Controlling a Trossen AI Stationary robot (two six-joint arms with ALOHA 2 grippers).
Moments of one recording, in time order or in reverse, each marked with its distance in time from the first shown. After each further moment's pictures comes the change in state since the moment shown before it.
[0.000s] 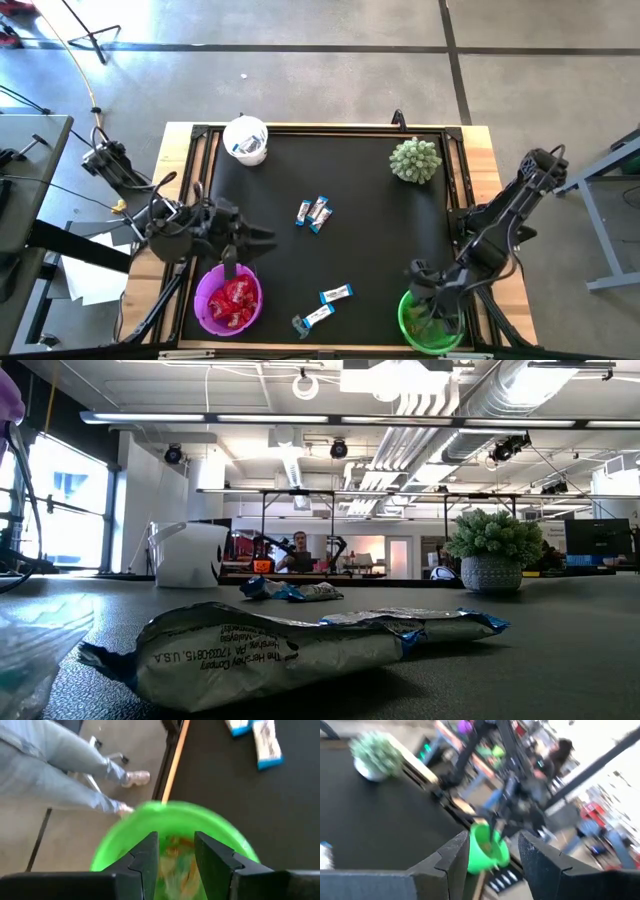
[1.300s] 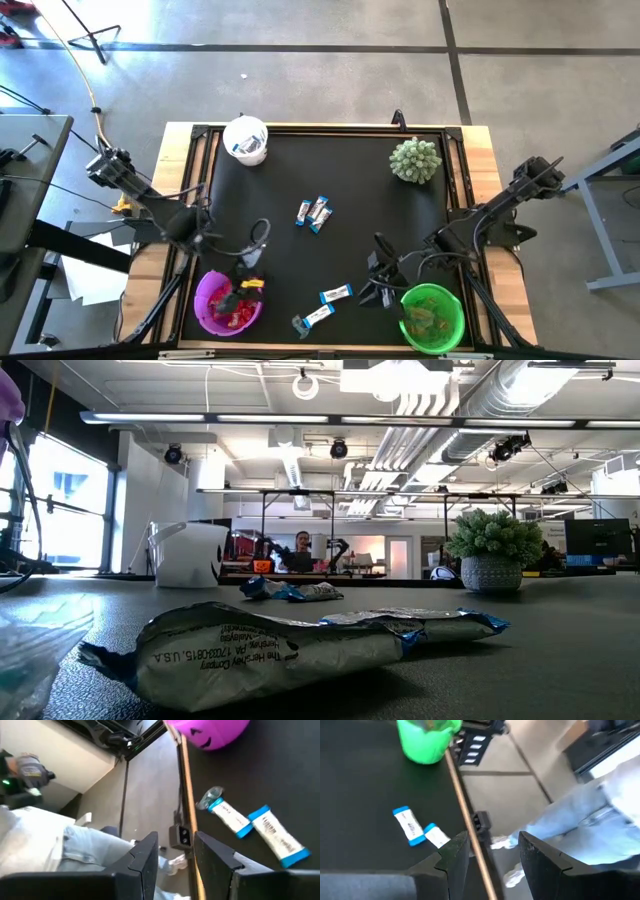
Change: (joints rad) left arm 0.127 0.133 0.000 -0.169 0.824 0.481; right arm -0.262 0.119 0.001 0.518 0.011 0.244
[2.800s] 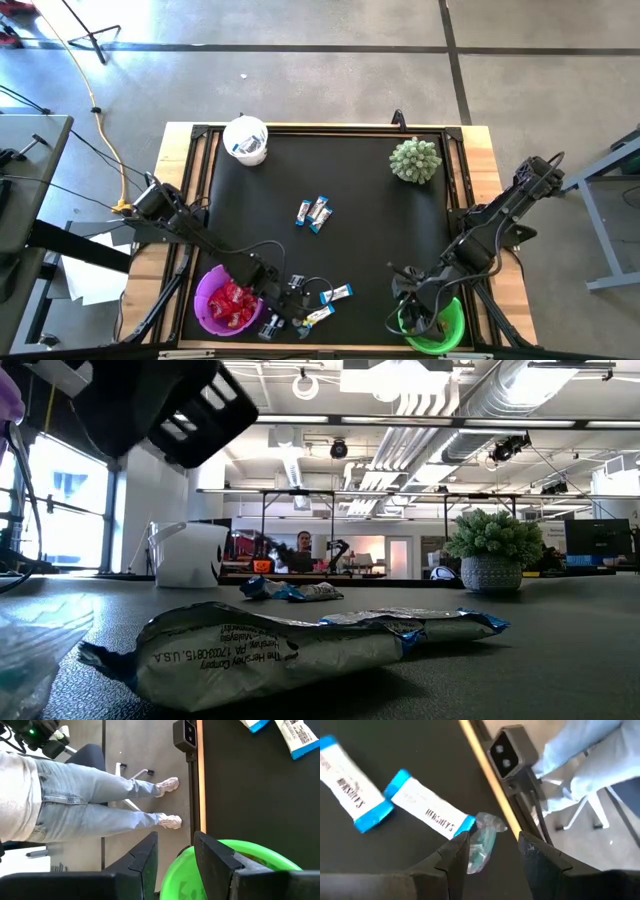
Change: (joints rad) left arm 0.011 0.565 0.000 0.241 0.150 0.164; right arm 0.159 -0.001 0.191 -0.513 -0.168 0.040
